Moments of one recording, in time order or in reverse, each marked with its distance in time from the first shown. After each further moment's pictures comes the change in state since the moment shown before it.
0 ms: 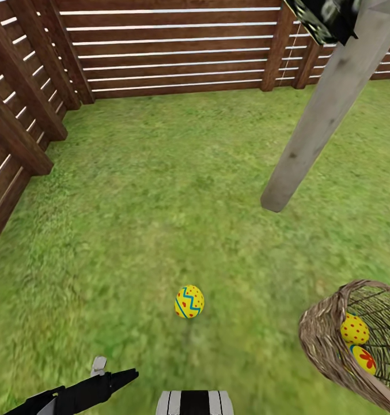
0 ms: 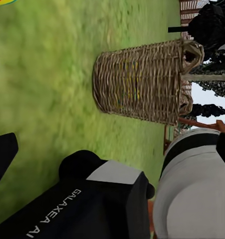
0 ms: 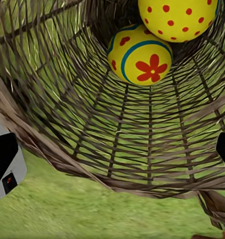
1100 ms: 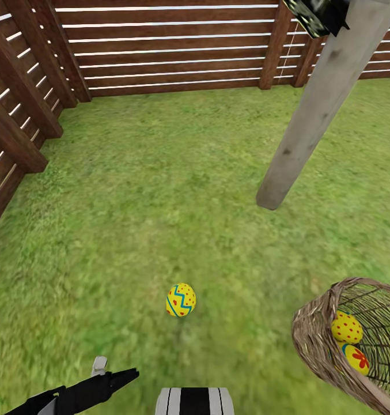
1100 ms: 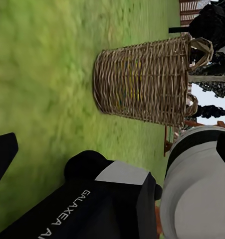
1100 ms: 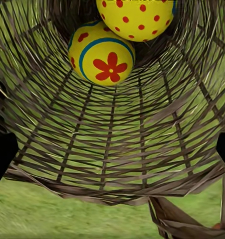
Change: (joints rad) left arm 0.000 -0.003 0.002 0.000 0.001 -0.001 0.002; right arm -0.001 -0.001 -0.001 0.050 0.006 -0.103 -0.043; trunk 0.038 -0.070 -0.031
